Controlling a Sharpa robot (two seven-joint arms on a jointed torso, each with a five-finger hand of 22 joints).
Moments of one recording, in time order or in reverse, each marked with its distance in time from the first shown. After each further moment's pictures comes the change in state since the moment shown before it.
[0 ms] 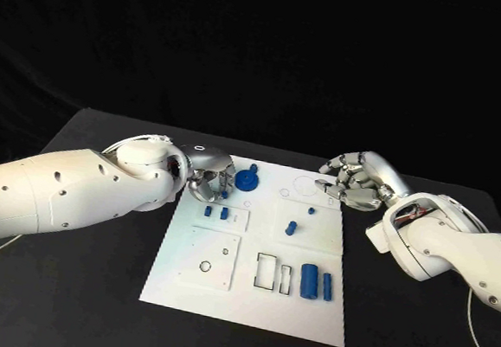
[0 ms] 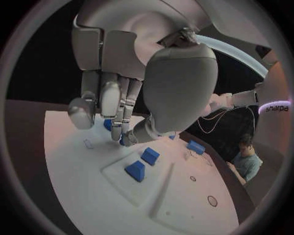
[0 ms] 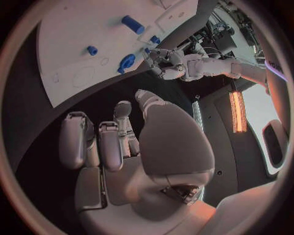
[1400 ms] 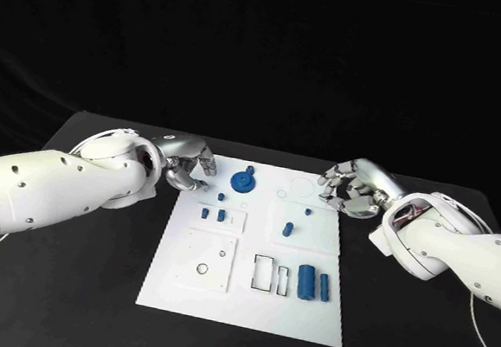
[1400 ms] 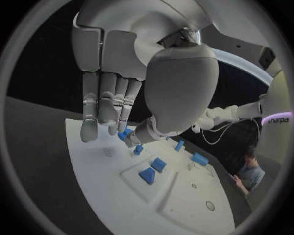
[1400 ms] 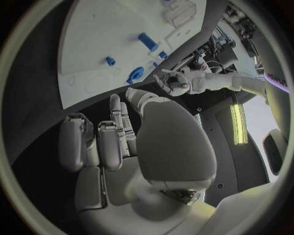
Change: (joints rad) left arm 0.001 -0.097 0.024 0.032 0.161 -0.077 -0.004; left_hand -0.032 -0.027 -0.037 0.037 0.000 -0.046 0.041 -0.074 -0.018 -0.120 0.052 -0.119 -0.029 -0.183 0.048 -0.169 -0.389 0.046 -0.229 0.031 -0.233 -0.335; right arm 0.000 -0.002 0.000 -0.034 -0.121 0.106 -0.045; right_hand 0.088 -0.066 0.237 -0.074 -0.154 0.045 0.019 -0.034 -0.036 -0.107 0.028 -0.569 -0.484 -0.002 0.013 -0.010 -0.014 0.000 0.016 0.016 0.027 0.000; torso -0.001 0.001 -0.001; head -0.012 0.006
